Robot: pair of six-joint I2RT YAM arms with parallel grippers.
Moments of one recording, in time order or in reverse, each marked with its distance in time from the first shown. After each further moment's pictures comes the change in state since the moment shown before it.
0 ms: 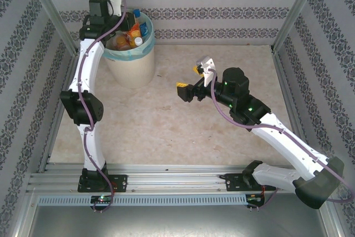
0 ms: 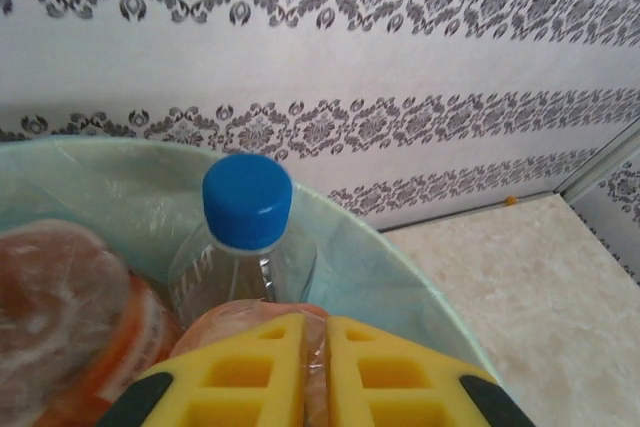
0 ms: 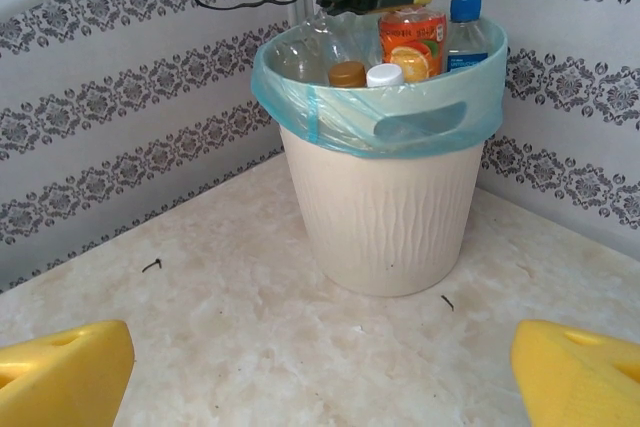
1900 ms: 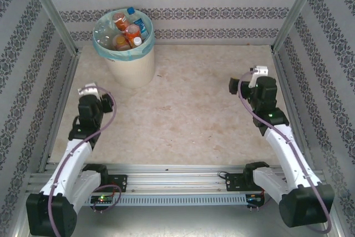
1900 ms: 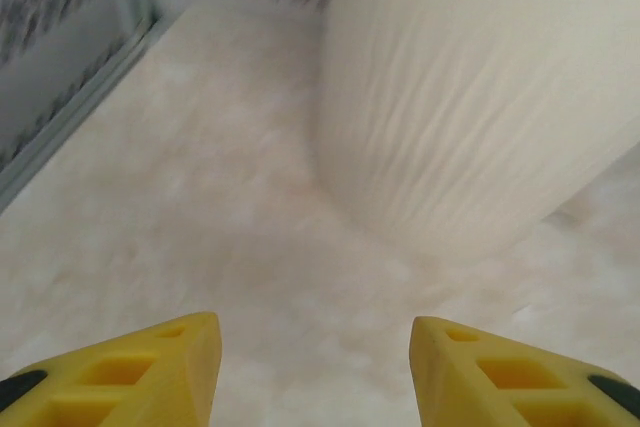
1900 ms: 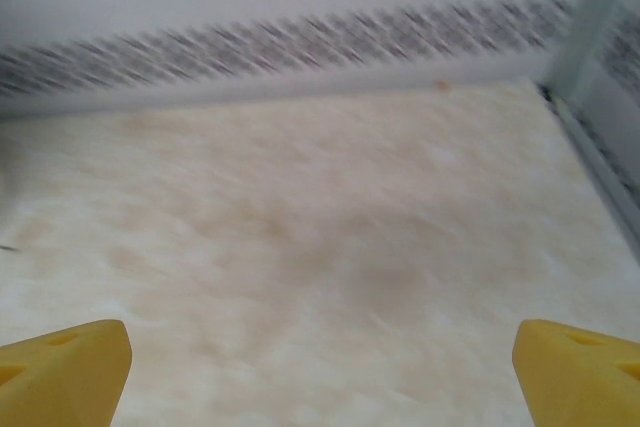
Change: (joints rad) left arm 0.001 -1.317 -1.946 0.603 -0.640 -0.084; right arm -0.573 -0.161 -0.344 -0.060 0.328 0.054
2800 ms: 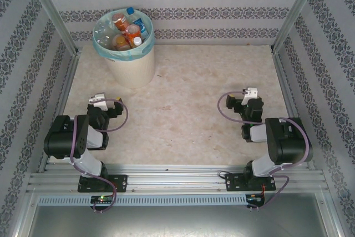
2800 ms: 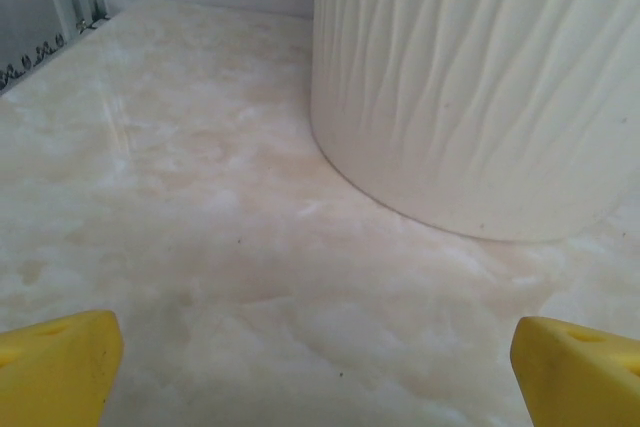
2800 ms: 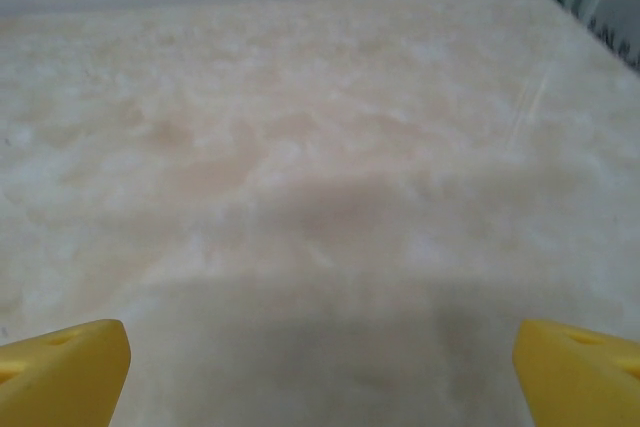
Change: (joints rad) left arm 0.125 0.789 -0.258 1.235 0.212 0.106; right arm -0.072 0.592 -0.407 1.096 -0.058 -0.059
